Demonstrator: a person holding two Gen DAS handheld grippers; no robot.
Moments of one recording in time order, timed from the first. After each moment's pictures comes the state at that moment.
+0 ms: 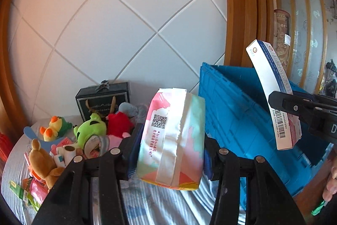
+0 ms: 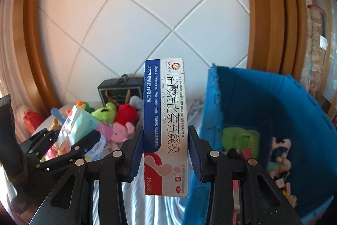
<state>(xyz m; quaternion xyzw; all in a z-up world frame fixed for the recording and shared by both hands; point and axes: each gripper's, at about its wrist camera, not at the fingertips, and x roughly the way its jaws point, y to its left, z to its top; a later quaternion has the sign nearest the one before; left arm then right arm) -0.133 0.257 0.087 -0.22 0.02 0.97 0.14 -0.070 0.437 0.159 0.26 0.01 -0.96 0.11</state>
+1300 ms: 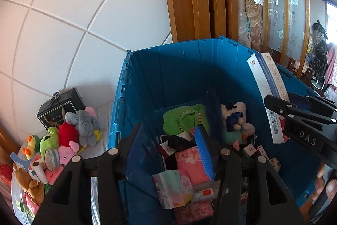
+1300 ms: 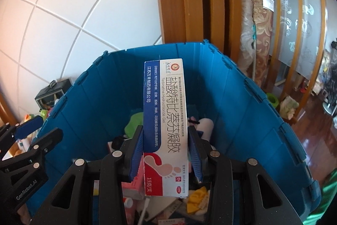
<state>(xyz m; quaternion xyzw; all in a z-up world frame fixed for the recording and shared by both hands) -0.137 0.508 0.091 -0.30 0.12 0.93 0.18 -0.107 0.686 0.125 0.31 -0.04 -0.95 -0.03</state>
